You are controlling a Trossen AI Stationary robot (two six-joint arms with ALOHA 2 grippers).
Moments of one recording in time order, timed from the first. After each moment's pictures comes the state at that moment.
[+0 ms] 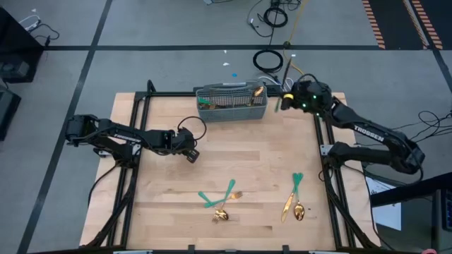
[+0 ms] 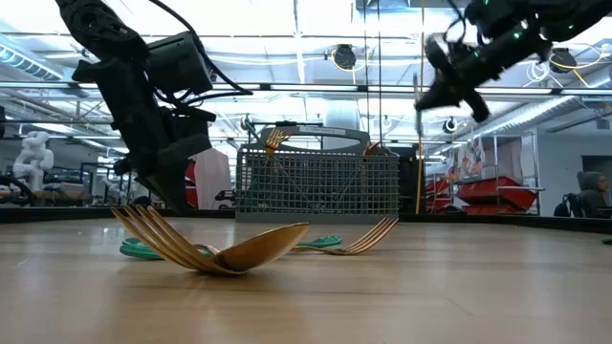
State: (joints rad) left arm 0.08 1.39 0.58 -0.32 -0.29 -0.73; right arm -0.71 0.94 0.66 -0.07 0.04 0.59
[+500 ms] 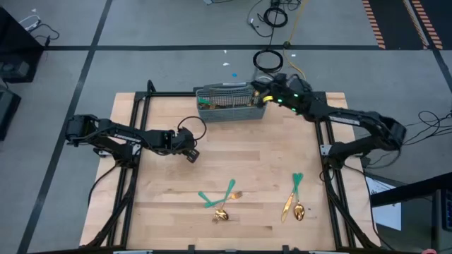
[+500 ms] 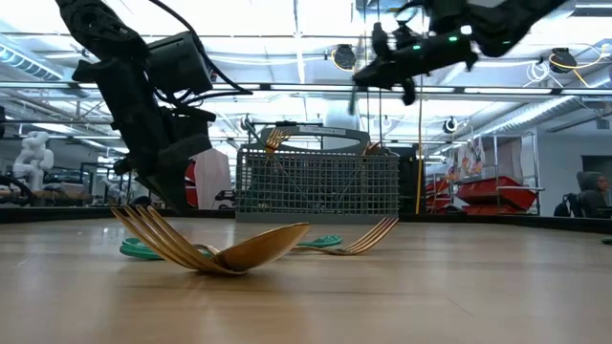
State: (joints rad) left arm 0.08 1.40 0.58 -0.32 -0.30 -0.73; right arm -0.54 1.33 0.83 0.45 0.04 0.33
